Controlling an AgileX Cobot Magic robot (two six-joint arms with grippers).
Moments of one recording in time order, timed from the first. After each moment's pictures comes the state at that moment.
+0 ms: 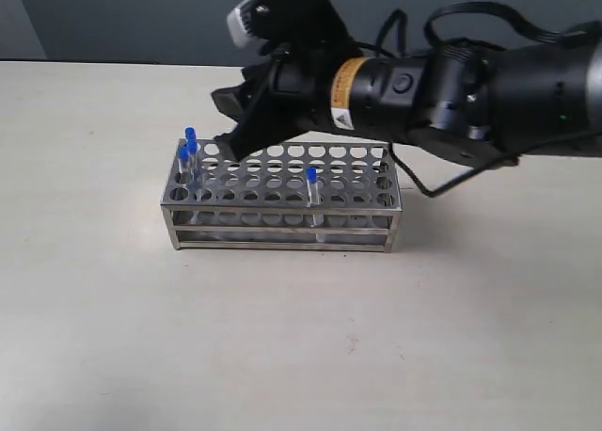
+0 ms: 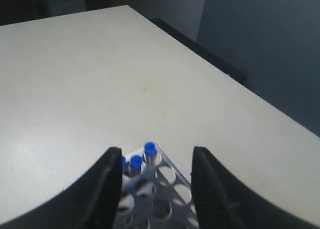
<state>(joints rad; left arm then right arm) 0.15 0.00 0.00 0.47 0.29 -0.51 0.82 1.70 -1.02 -0.67 -0.28 0.50</state>
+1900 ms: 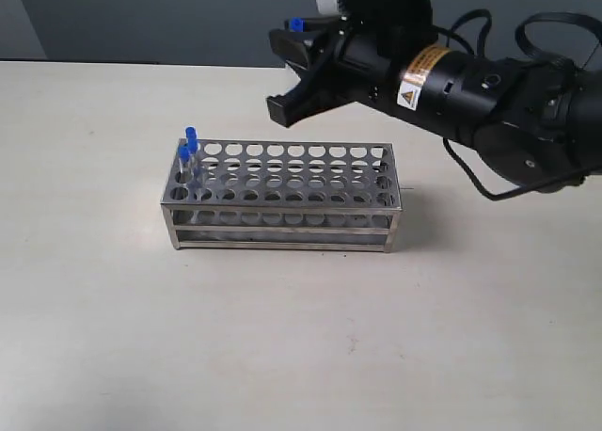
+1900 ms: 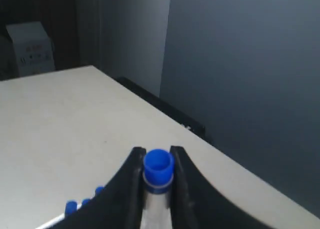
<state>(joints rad) 0.15 0.00 0.00 0.47 0.29 -0.51 0.73 1.61 -0.87 -0.38 -0.57 0.20</state>
